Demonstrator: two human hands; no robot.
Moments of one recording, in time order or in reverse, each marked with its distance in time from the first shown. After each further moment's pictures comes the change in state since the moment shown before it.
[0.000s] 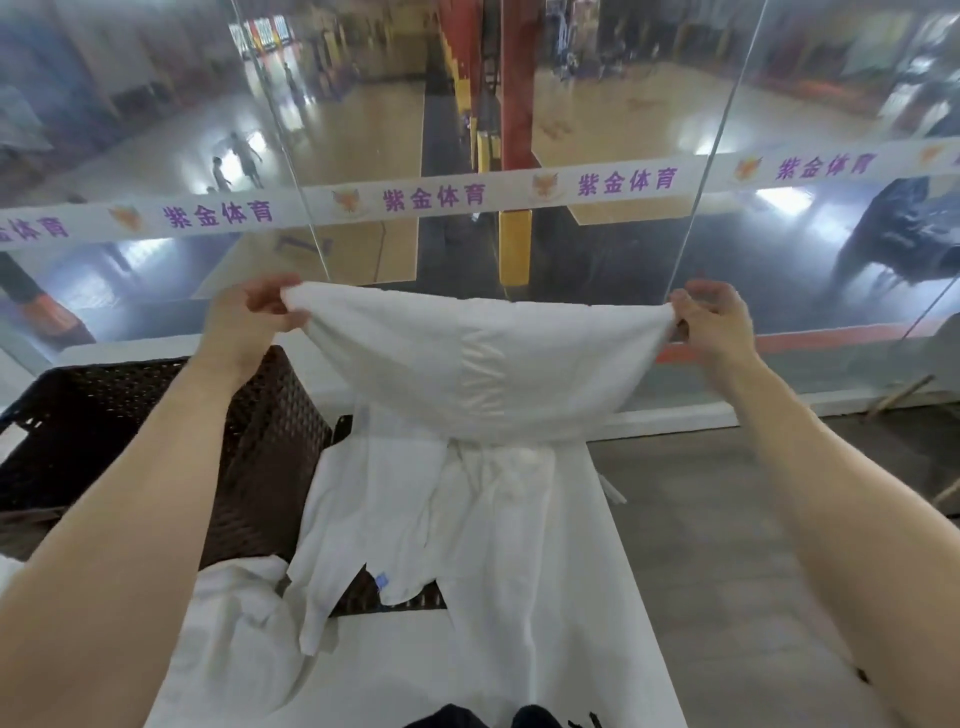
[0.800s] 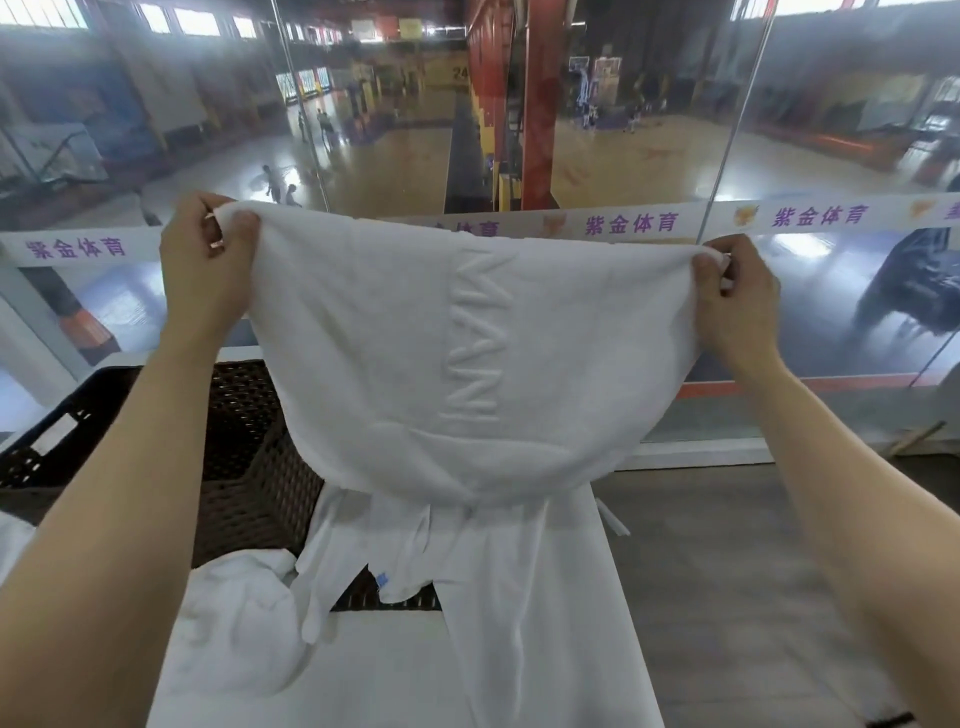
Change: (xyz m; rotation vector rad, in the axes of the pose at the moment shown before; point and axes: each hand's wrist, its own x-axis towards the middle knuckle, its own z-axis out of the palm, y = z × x) left_hand -0.057 0.120 -0.039 0.147 0.487 0.362; right_hand -0.044 -0.088 -0.037 -0.219 0.121 -0.597
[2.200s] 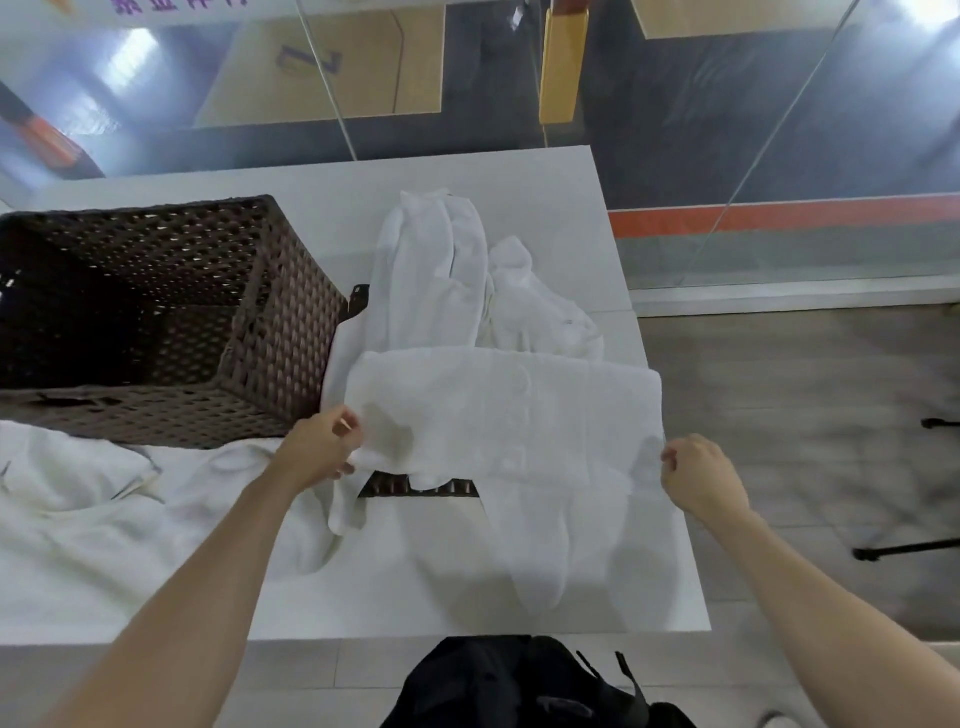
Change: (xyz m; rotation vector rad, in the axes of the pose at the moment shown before) left_hand -0.269 -0.260 0.046 0.435 -1.057 -0.777; right_hand -0.312 0.240 0.106 -0.690 -0.950 0.433
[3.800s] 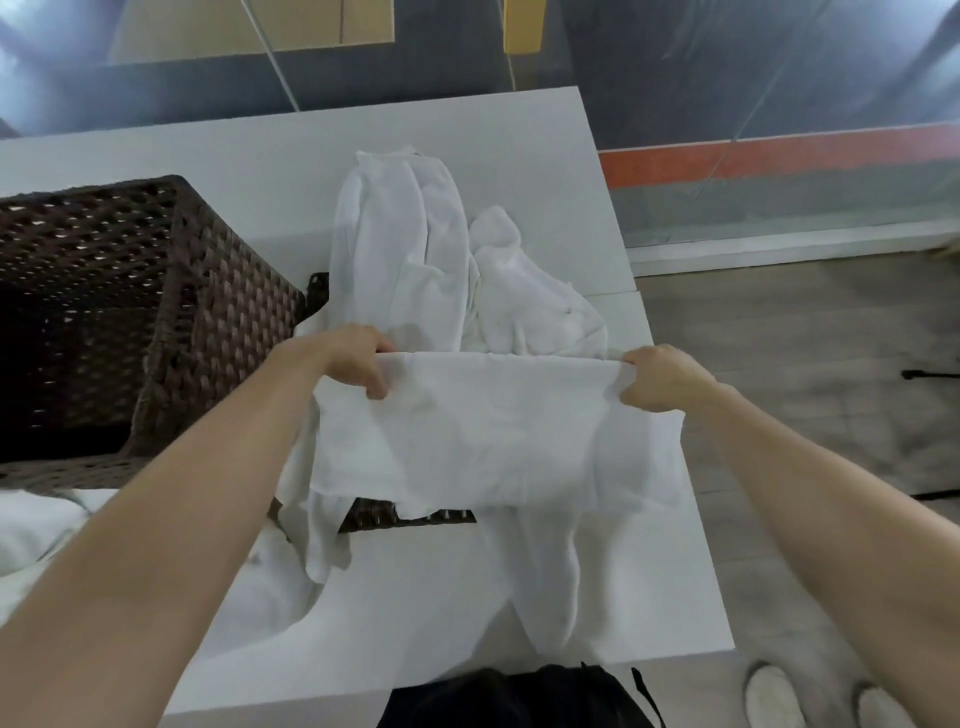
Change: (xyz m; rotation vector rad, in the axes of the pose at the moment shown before) left_hand 0.155 0.123 -0.030 0.644 -0.455 0.179; right_hand 0.111 -0.114 -0.077 -0.156 -0.364 -0.042
